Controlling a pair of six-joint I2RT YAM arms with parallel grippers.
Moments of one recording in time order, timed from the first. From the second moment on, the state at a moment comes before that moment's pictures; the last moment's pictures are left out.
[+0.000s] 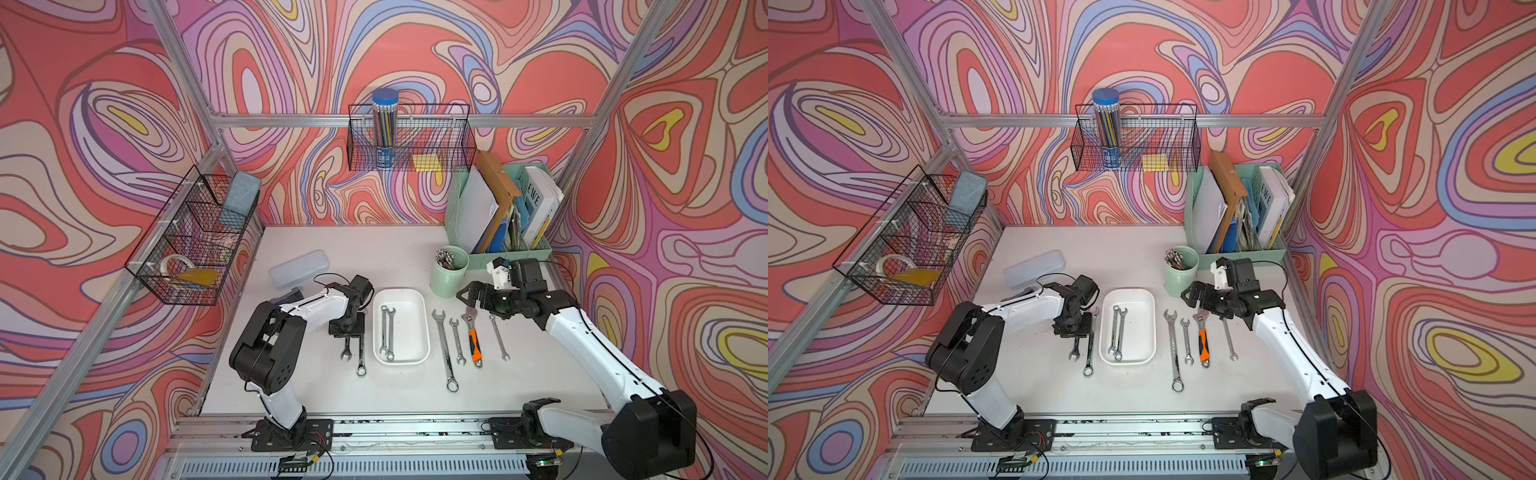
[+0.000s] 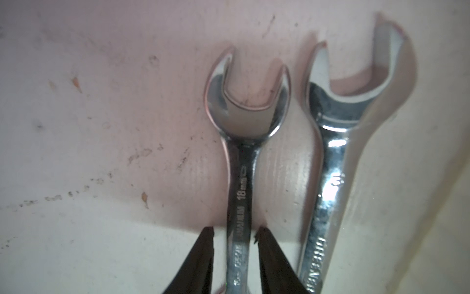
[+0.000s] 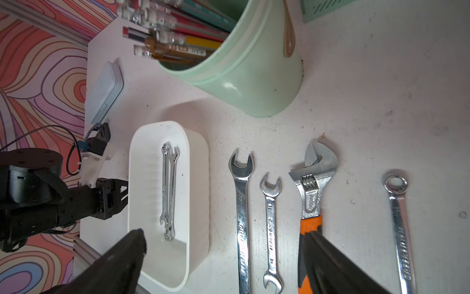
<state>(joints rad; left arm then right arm) -0.47 1.72 1.02 -0.81 -0.11 -0.52 0.18 1.20 0.94 -0.64 -0.38 0.43</state>
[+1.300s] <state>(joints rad) -0.75 1.98 1.38 -0.82 -0.05 -0.64 0.18 1.15 0.89 -0.57 -0.49 0.44</state>
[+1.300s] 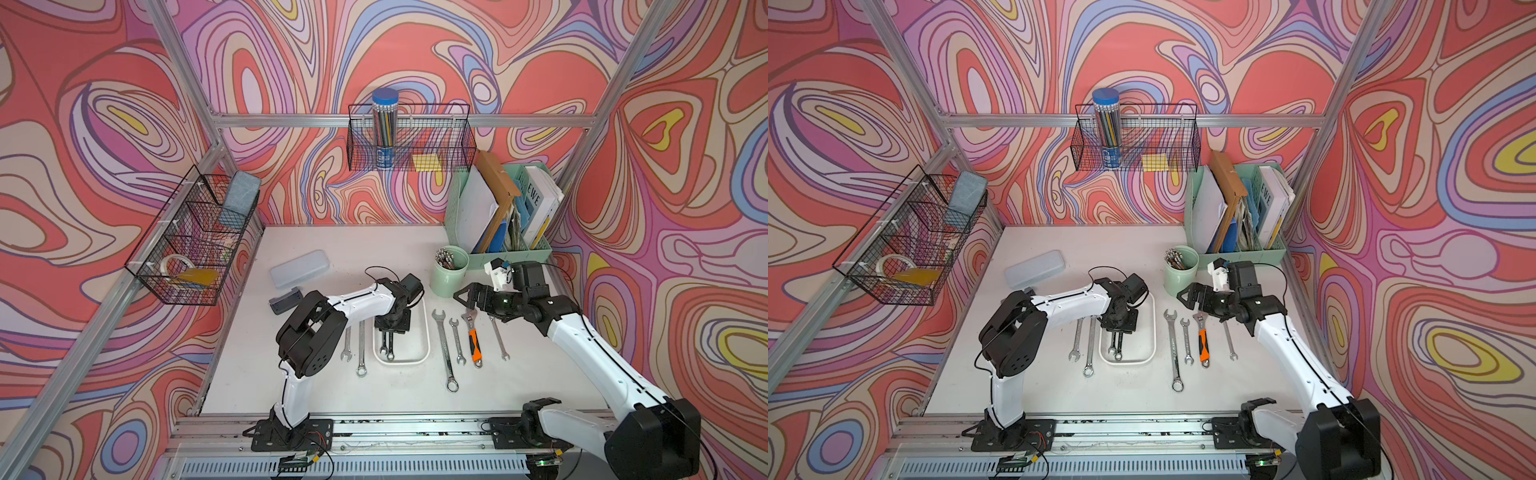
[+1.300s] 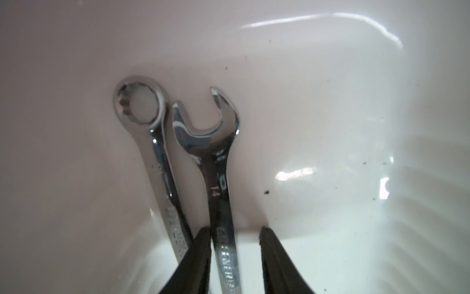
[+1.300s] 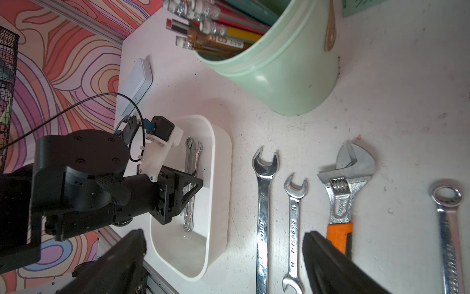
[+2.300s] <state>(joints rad) -0.75 2.04 1.44 -0.87 0.01 -0.60 0.18 1.16 0.88 -0.57 -0.49 0.45</state>
